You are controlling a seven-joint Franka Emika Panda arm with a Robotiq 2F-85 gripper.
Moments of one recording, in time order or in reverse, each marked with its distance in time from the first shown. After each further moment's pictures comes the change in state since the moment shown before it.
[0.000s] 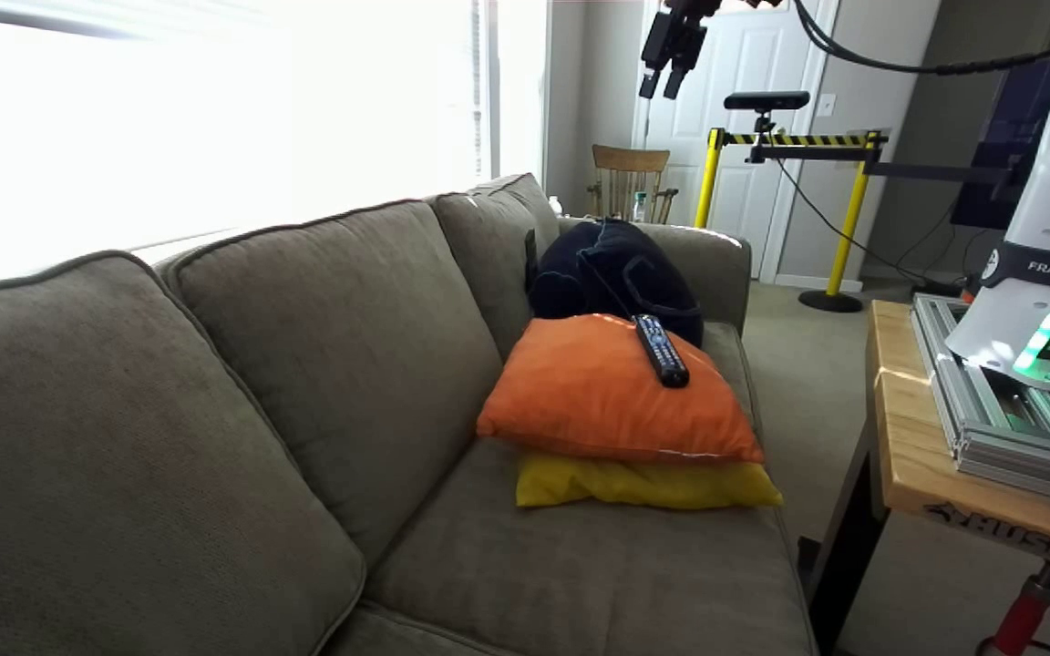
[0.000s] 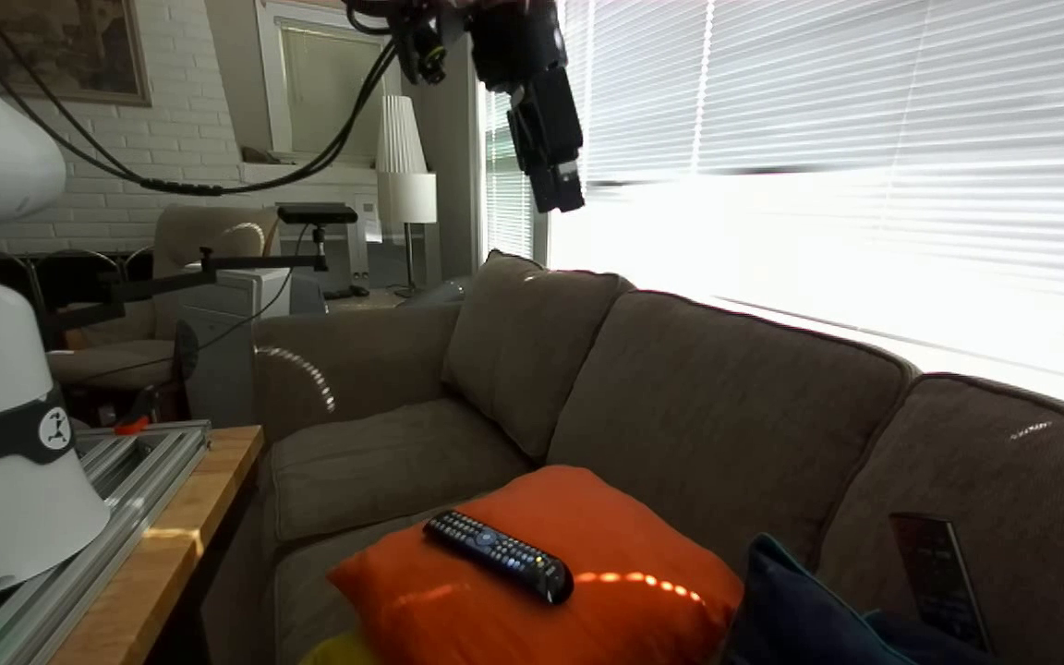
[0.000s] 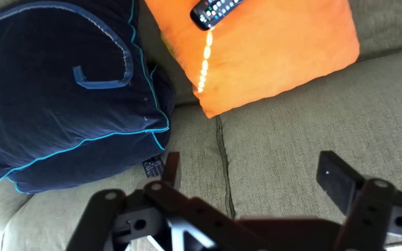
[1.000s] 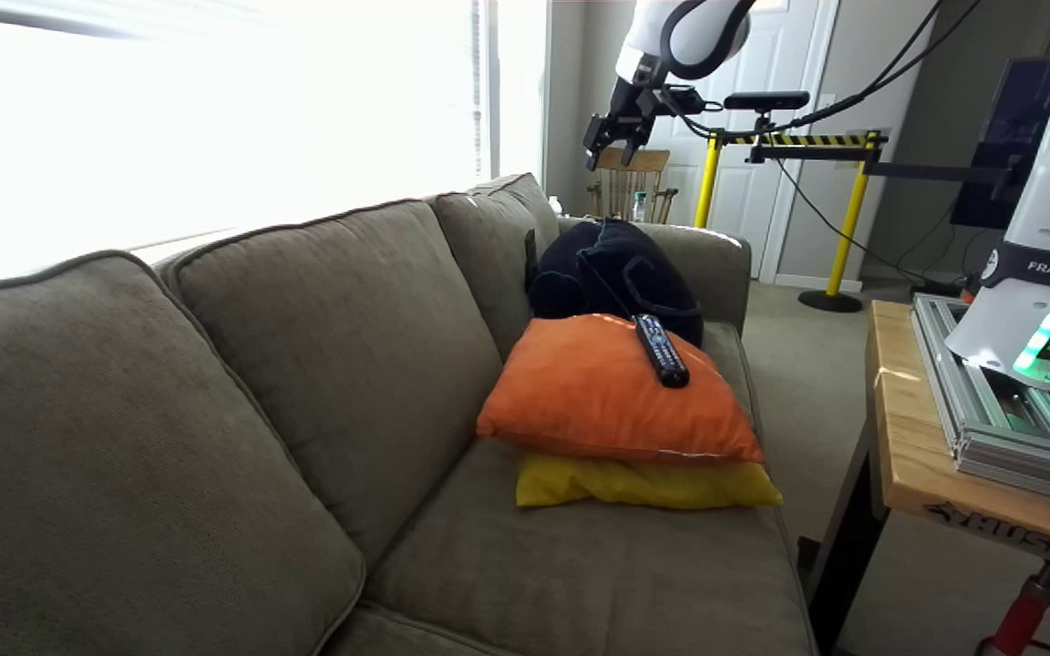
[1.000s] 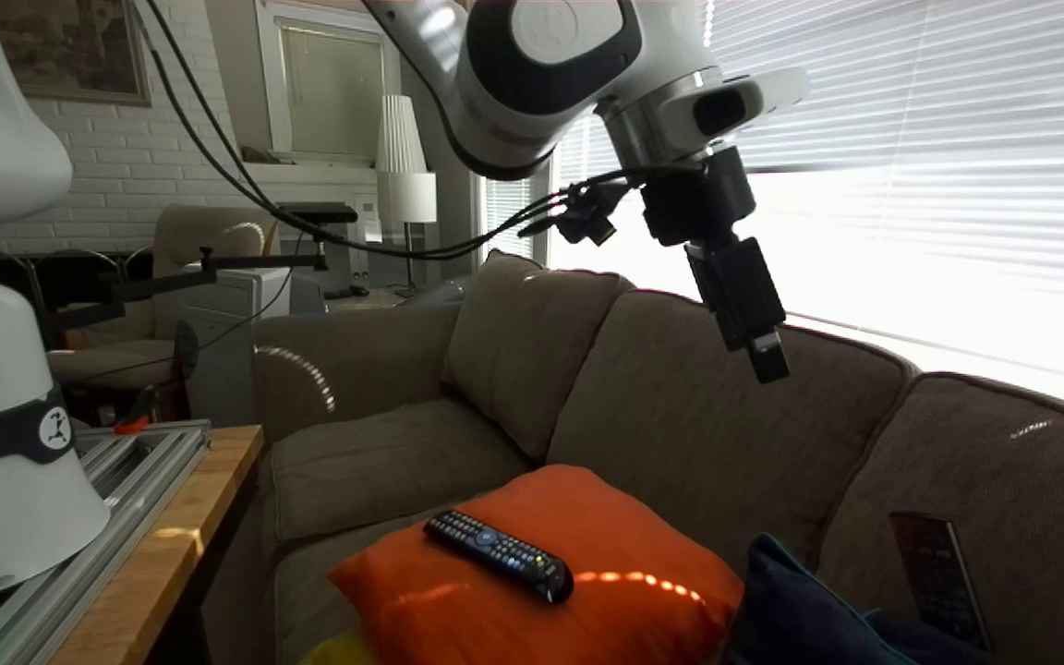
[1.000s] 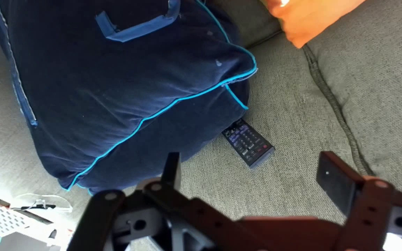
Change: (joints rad) arm -0.056 0.545 -0.142 0.252 -0.262 0.418 0.383
